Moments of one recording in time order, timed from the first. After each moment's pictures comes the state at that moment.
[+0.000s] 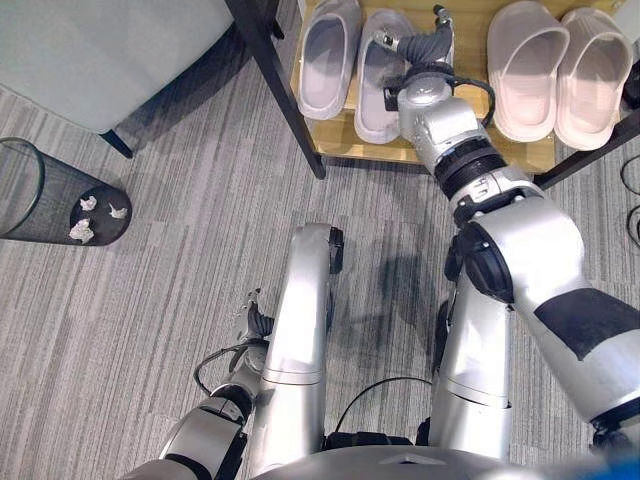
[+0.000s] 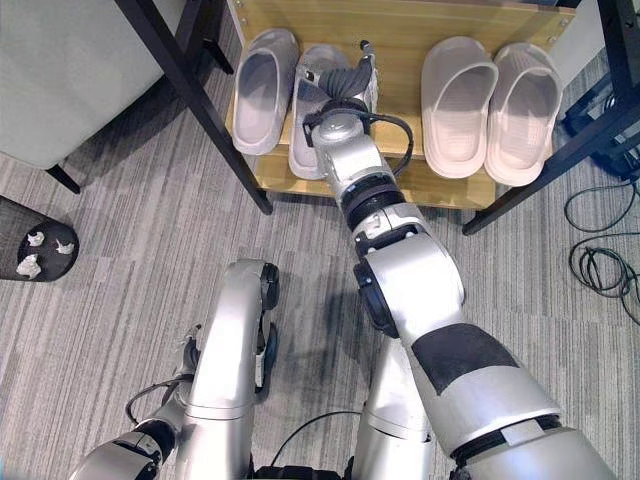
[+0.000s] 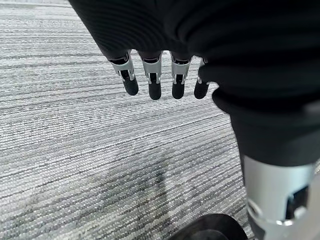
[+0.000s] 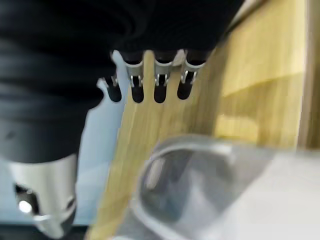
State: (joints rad) left arm -0.32 0.18 -0.26 1.21 0.19 -0.20 0.57; right arm -1.51 -0.10 0.13 1.19 0.06 0.23 -0.54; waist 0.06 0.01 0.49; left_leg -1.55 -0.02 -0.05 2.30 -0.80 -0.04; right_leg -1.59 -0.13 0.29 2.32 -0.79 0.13
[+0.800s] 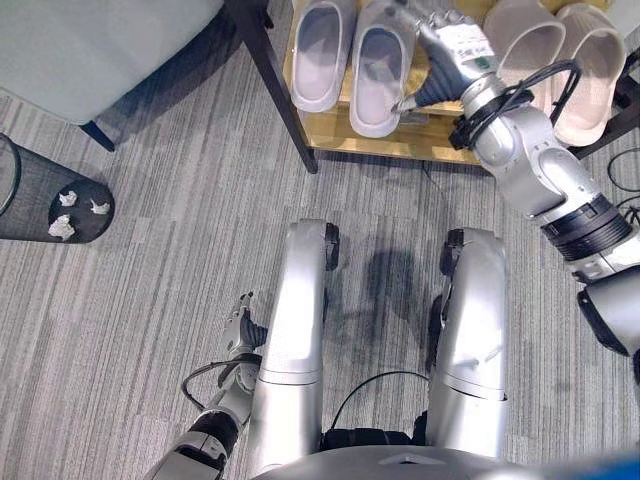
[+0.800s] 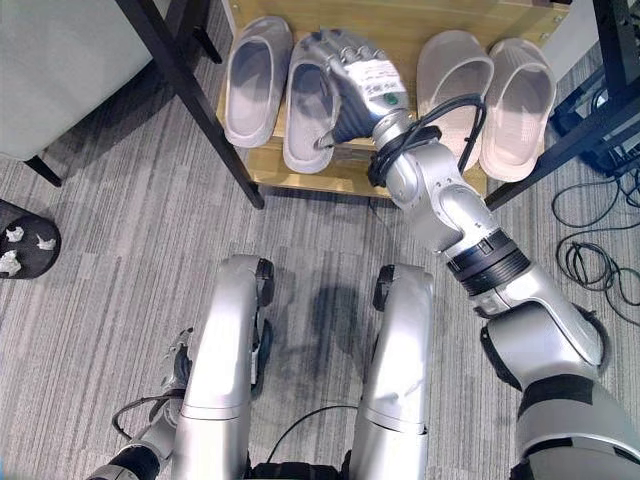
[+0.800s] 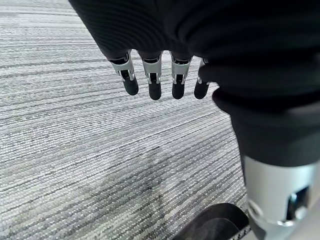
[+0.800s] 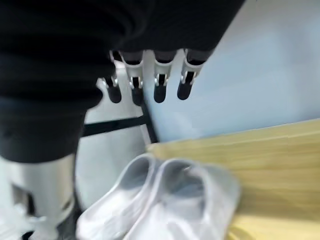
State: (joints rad) left arm -0.14 0.26 -0.27 0.91 0.26 -0.12 0.62; right arm -1.10 -0.64 0.63 0.25 -0.54 0.06 -0.11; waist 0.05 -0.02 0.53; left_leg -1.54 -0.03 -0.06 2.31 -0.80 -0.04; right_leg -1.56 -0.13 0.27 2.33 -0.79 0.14
